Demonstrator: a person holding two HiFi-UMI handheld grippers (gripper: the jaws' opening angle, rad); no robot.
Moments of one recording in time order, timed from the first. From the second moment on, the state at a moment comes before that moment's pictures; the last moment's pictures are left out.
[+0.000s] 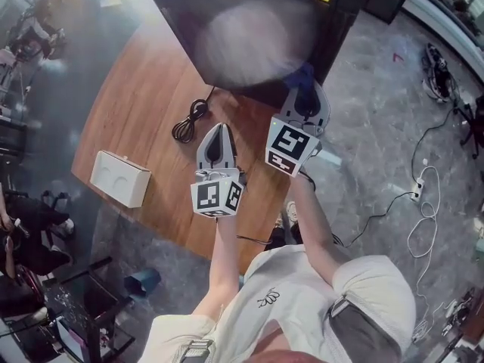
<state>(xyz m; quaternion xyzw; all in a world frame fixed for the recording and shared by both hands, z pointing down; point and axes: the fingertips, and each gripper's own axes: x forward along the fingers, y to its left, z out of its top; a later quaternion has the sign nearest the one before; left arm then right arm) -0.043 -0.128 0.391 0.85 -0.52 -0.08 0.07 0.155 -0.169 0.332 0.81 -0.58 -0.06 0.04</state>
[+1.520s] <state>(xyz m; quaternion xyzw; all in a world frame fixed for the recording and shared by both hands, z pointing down) -0.128 -0.130 0.416 0.80 -0.60 -0.08 0.07 0.001 -0.225 0.351 0.70 -0.72 -0.04 0.00</state>
